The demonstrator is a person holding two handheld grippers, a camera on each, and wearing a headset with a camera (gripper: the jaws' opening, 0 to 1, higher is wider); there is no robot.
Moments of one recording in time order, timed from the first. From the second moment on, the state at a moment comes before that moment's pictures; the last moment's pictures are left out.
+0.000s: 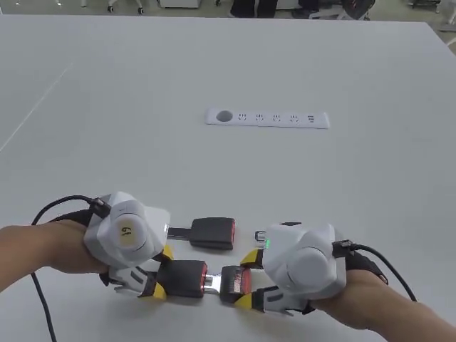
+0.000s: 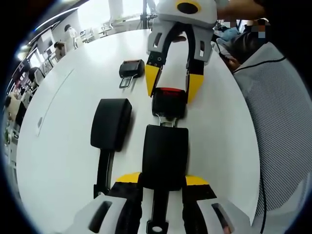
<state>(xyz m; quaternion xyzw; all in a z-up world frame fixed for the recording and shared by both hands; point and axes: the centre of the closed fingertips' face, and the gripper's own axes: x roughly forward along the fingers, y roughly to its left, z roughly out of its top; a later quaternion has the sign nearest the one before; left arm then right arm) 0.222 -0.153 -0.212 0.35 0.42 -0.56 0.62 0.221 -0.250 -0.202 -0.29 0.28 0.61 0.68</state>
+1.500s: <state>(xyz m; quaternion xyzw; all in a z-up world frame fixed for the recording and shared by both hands) 0.224 -0.152 -0.212 0.35 0.42 -0.56 0.62 0.218 -0.237 -0.200 -0.29 0.28 0.62 0.68</state>
